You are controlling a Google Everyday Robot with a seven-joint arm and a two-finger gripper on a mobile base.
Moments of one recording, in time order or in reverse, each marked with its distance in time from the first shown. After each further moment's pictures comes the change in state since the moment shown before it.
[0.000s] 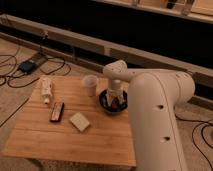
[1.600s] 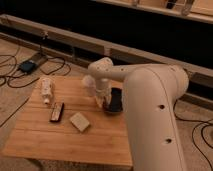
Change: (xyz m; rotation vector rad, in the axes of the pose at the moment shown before) arm 0.024 0.088 -0.037 0.013 0.023 -0.351
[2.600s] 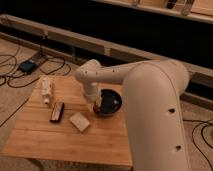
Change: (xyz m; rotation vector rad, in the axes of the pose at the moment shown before) arm 0.005 0.061 -0.018 0.026 -0.047 -0.139
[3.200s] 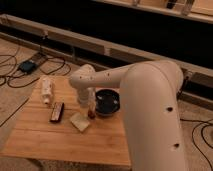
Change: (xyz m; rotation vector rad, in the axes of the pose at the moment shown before) arm -0.005 0.040 0.017 -0.035 0.007 -0.109
